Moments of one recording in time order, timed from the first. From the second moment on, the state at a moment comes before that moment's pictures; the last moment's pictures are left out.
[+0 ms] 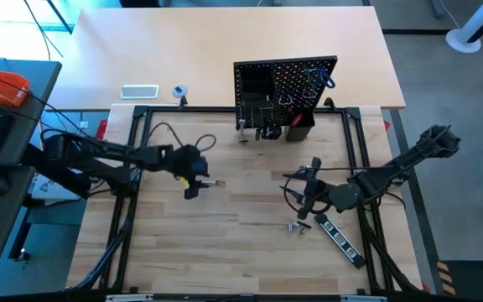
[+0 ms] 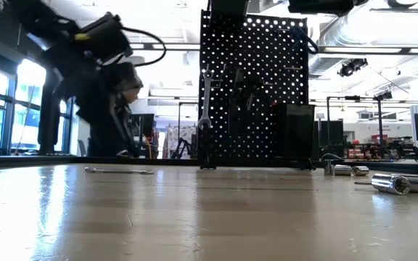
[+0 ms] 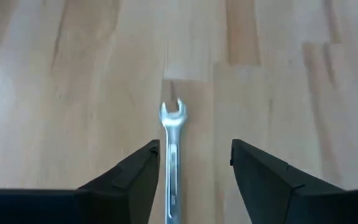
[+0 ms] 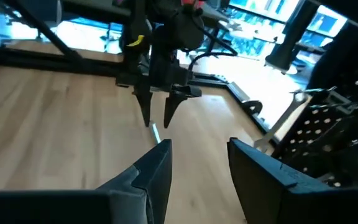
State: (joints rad) left arm 0.17 1.30 0.51 -0.11 0.14 0.06; right arm 0.50 1.13 0.73 0.04 0.82 0.00
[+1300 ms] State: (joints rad) left arm 0.15 1.49 0.35 0.35 0.08 0.08; right arm 0.50 1.42 0.73 0.18 0.77 0.14
